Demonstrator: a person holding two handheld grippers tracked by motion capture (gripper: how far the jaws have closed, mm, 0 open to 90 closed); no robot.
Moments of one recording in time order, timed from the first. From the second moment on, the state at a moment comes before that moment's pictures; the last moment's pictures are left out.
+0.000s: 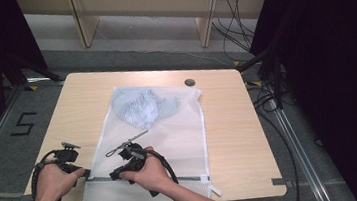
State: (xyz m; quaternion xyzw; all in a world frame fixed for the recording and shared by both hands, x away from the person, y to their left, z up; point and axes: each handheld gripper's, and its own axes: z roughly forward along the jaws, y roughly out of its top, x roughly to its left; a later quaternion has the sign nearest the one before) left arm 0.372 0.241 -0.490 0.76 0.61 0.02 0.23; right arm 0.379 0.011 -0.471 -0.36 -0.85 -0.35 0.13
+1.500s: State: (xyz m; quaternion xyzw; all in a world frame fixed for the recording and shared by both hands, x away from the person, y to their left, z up) left arm 0.374 0.244 -0.491 0.75 0.62 0.00 0.23; right arm 0.395 0.081 -0.502 -0.36 -0.85 -0.34 0.17
